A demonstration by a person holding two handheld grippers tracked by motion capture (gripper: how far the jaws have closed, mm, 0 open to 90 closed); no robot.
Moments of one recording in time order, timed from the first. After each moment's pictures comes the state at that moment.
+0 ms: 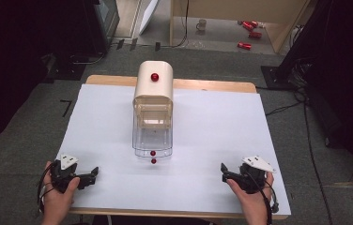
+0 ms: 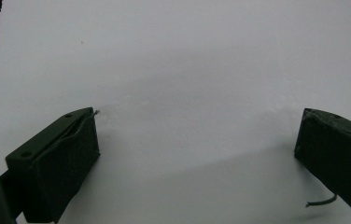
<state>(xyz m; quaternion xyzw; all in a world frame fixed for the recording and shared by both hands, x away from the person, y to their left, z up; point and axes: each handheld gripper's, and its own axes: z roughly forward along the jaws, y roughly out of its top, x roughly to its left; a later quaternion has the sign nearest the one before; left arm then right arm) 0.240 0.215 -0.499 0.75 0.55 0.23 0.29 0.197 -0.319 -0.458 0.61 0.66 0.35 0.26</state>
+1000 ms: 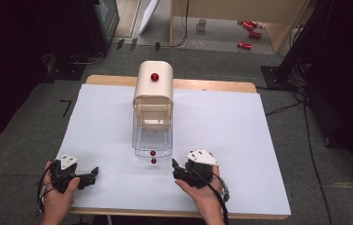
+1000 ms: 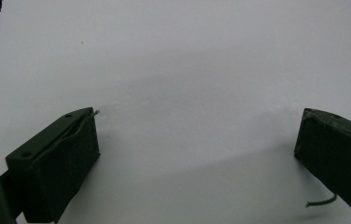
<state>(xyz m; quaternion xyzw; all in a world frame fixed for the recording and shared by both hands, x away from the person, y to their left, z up) 0.240 0.215 -0.499 0.75 0.55 0.23 0.29 0.215 -0.179 -0.441 0.52 0.72 0.40 0.22</state>
